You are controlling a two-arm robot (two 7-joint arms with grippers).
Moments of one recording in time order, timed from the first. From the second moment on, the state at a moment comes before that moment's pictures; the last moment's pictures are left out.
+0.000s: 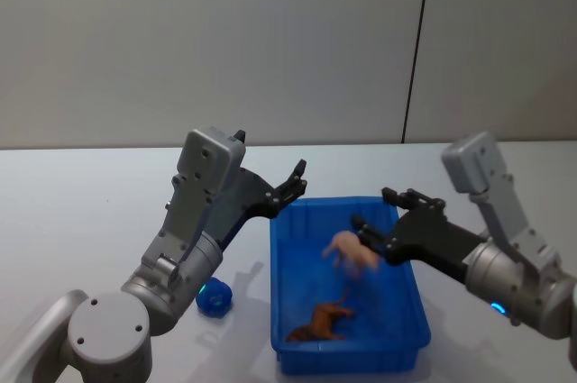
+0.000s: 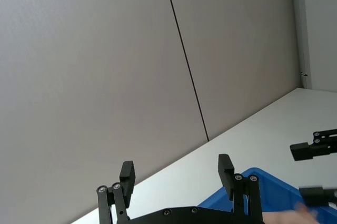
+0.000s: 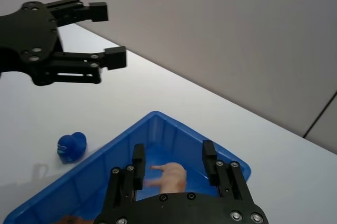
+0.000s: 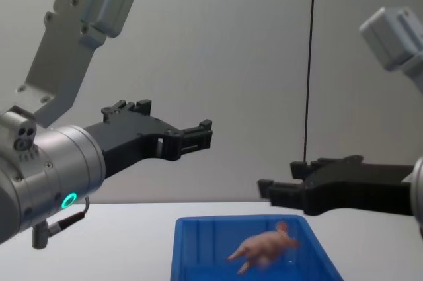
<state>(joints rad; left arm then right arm) -0.24 0.38 0.45 -1.63 -0.20 0.01 -0.01 0.20 0.25 -0.31 -1.61 0.10 0.26 0.45</state>
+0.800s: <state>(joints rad) -0.24 0.38 0.45 -1.63 -0.20 0.01 -0.01 0.13 0.32 -0.28 -1.63 0.18 0.19 0.42</state>
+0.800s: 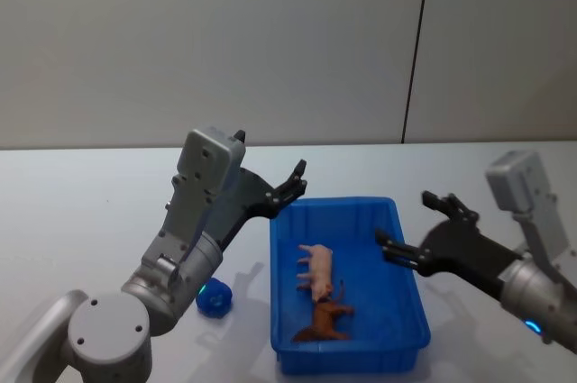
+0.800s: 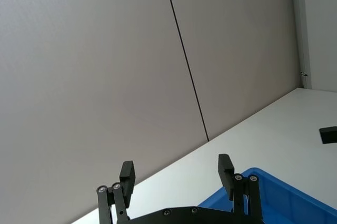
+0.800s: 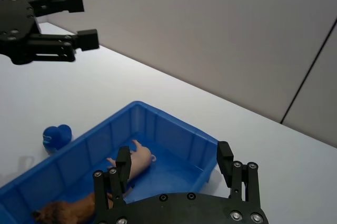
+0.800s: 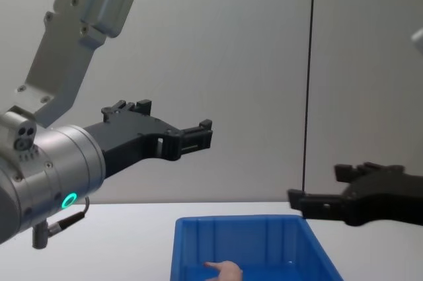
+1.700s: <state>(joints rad) -0.18 0.43 0.44 -1.69 -0.22 0.08 0.03 0.07 0.40 -0.23 -1.64 0.22 0.16 0.40</state>
